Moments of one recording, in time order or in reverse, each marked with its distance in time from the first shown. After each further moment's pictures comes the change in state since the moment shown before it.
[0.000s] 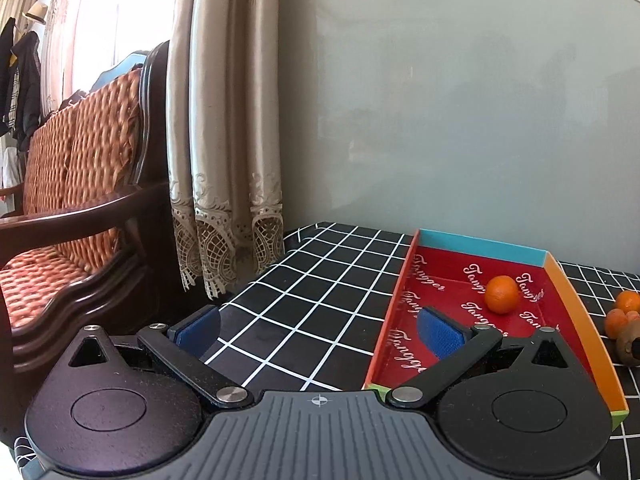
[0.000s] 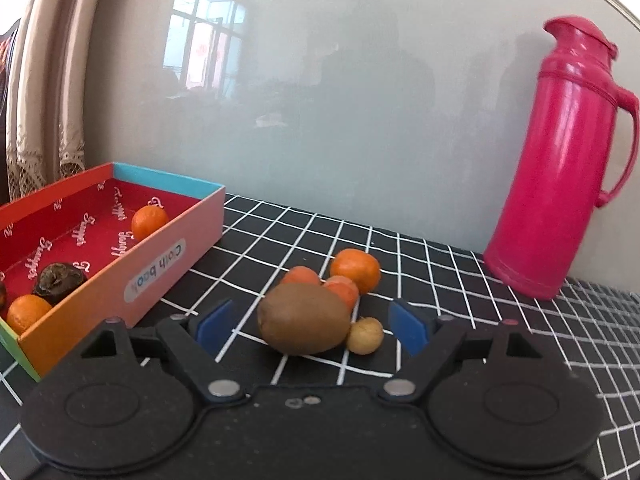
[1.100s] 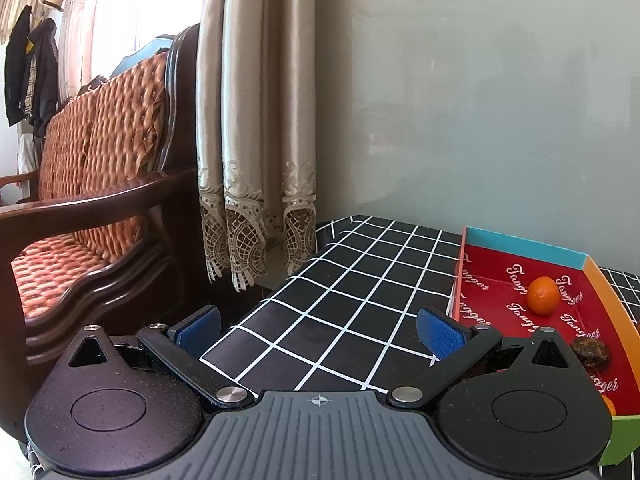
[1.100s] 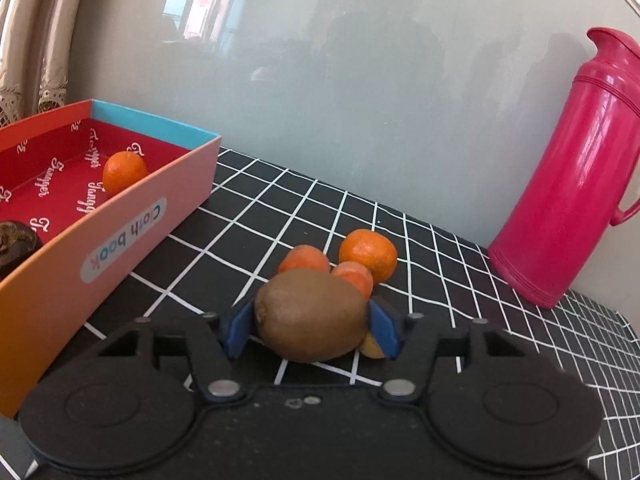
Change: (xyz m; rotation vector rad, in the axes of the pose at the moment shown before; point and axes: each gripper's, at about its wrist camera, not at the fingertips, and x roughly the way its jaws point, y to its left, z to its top) left arm 0.017 0.033 0.001 -0.030 0.030 0.043; right arm 0.041 0.016 0.004 -0.073 0.123 -0.064
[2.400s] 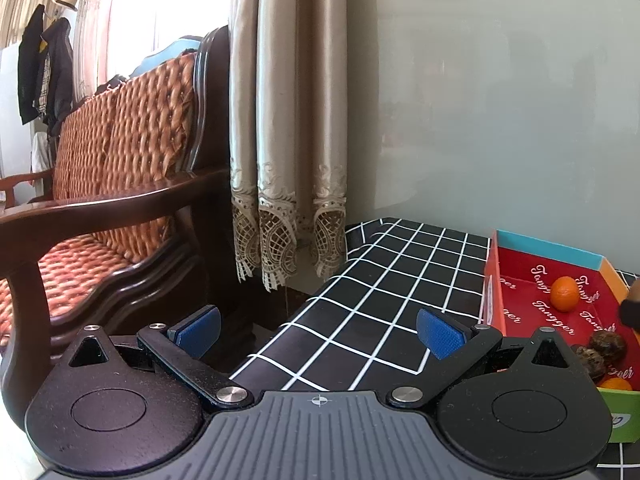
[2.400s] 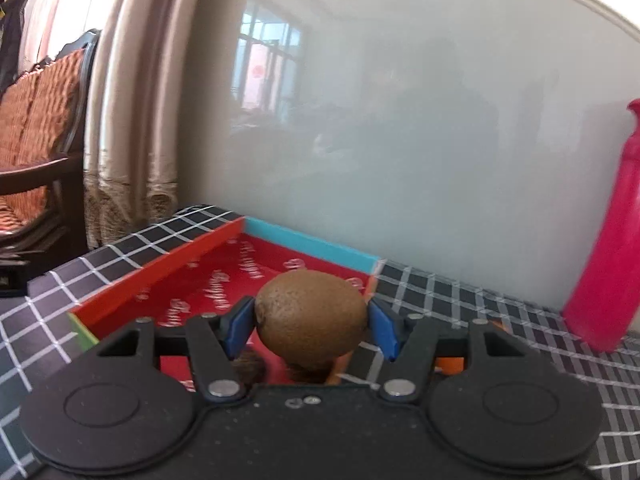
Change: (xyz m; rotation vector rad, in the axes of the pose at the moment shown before) left arm -0.013 0.041 0.001 -0.012 -0.005 0.034; right arm -0.084 0.084 0.044 0.044 -0.192 0.247
